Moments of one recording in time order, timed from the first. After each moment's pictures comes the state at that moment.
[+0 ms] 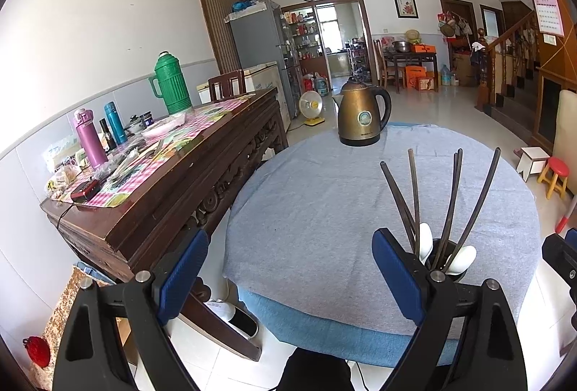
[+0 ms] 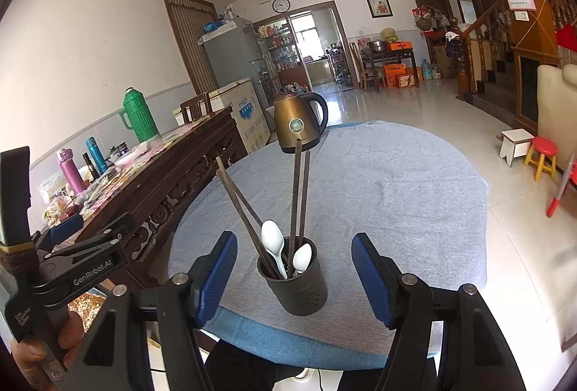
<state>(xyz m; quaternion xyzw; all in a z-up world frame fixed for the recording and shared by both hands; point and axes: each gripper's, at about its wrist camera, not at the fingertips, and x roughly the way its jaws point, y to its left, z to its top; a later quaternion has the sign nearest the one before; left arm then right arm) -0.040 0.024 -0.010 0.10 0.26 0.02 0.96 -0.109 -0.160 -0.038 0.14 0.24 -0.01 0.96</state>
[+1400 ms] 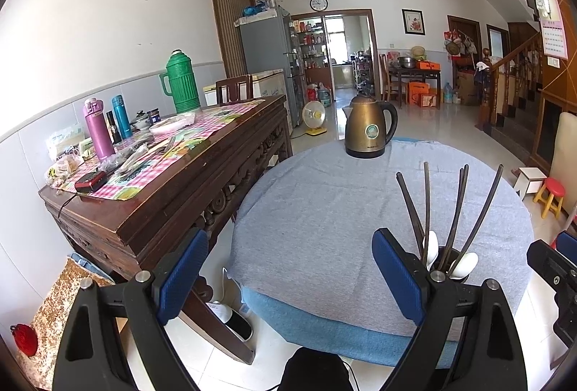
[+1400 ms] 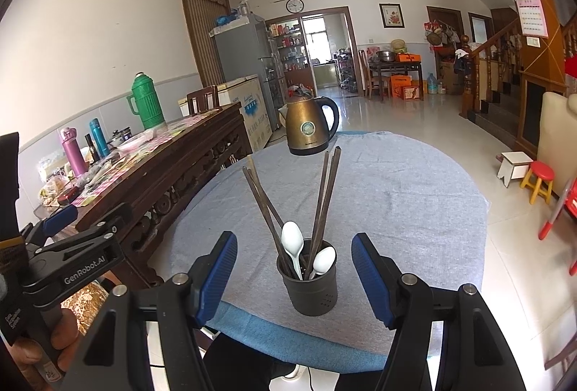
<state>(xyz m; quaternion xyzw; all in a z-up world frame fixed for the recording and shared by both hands) -0.052 0.054 -0.005 0.07 0.24 0.02 0.97 -0.114 -0.122 -0.025 0.10 0.24 -0.01 0.97</state>
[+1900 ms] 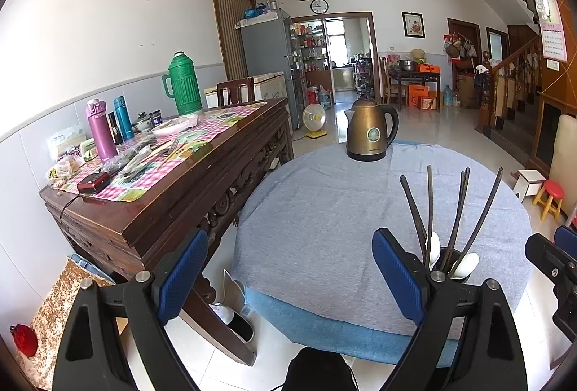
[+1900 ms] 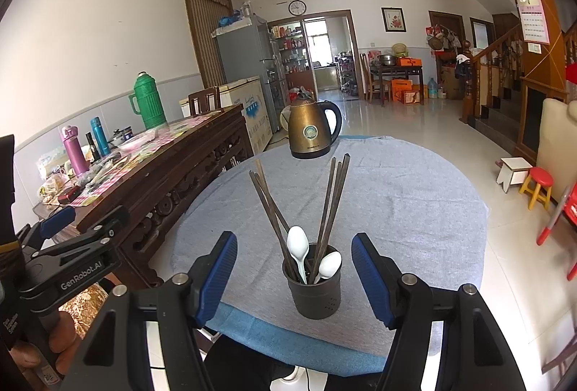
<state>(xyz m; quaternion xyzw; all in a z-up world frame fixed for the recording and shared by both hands) -0.057 0.065 0.000 0.07 0.23 0.02 0.97 -0.116 -0.119 -0.018 0.09 0.24 -0.01 0.97</state>
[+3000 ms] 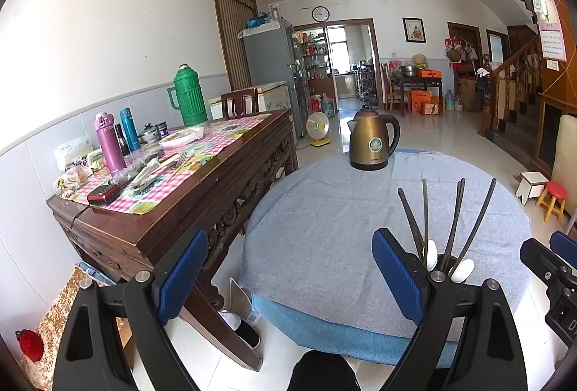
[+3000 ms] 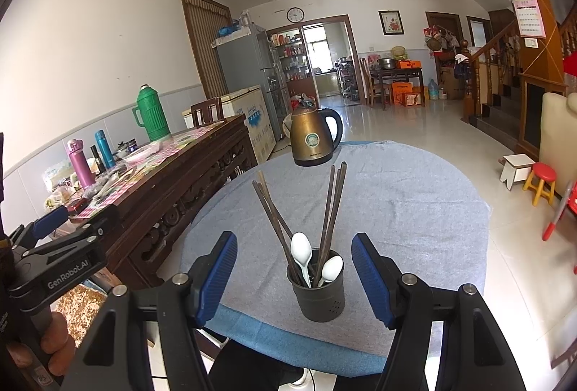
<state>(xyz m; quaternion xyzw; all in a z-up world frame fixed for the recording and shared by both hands) -0.069 0.063 0.018 0.08 0.22 0.03 0.97 -0.129 -0.128 -0.009 0.11 0.22 0.00 0.97</state>
